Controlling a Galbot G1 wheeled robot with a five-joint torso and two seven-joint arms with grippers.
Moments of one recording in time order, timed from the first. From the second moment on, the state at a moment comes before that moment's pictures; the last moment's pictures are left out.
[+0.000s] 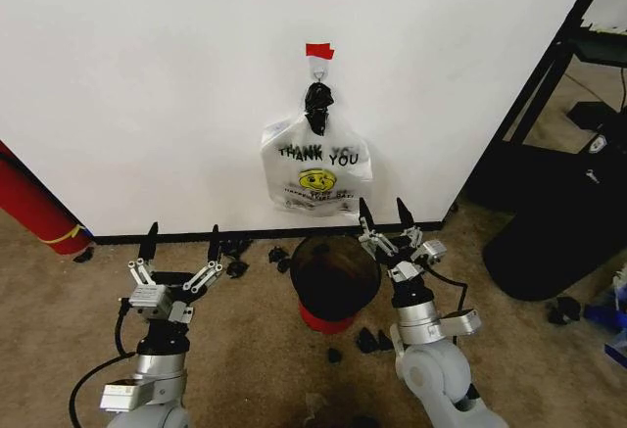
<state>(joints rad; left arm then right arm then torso) 1.65 -1.48 -0.61 -2.21 -0.14 -0.50 0.08 -1.37 1.38 0.30 1.99 0.45 0.42 -0.15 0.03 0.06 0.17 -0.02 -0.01</state>
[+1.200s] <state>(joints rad) 1.65 -1.48 -0.61 -2.14 -0.08 -0.52 0.06 -0.85 1.52 0.07 1.55 0.82 0.41 -0.25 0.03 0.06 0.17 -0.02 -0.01</state>
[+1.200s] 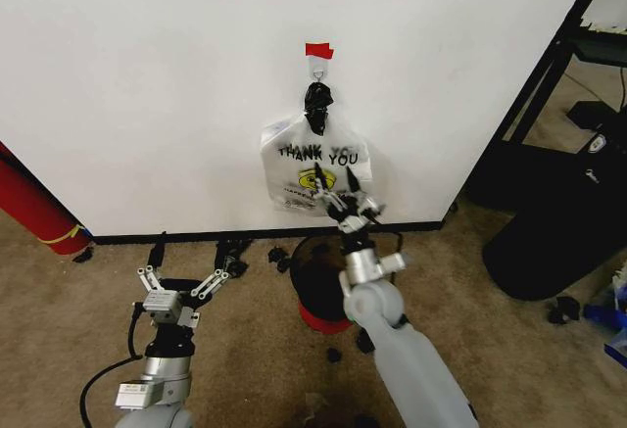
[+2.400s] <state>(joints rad) 1.65 -1.51 -0.62 -2.12 -0.05 -0.56 0.04 -0.65 1.57 0.08 1.35 0.81 0.42 -0.22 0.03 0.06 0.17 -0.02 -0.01</state>
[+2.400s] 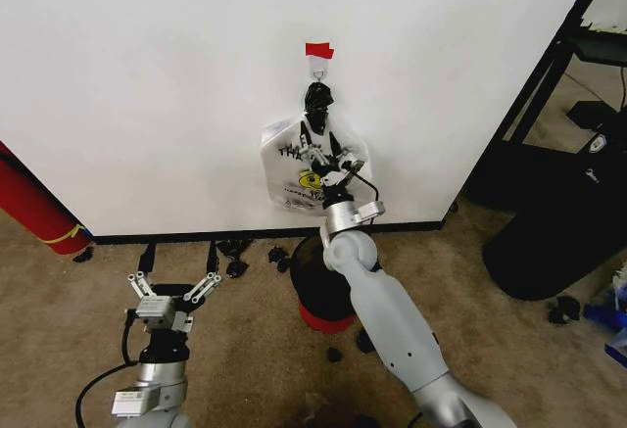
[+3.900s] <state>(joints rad) 1.63 -1.51 -0.61 -2.07 -0.04 -0.56 0.03 -0.58 1.58 0.12 1.22 0.77 0.43 -0.24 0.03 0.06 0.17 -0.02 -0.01</state>
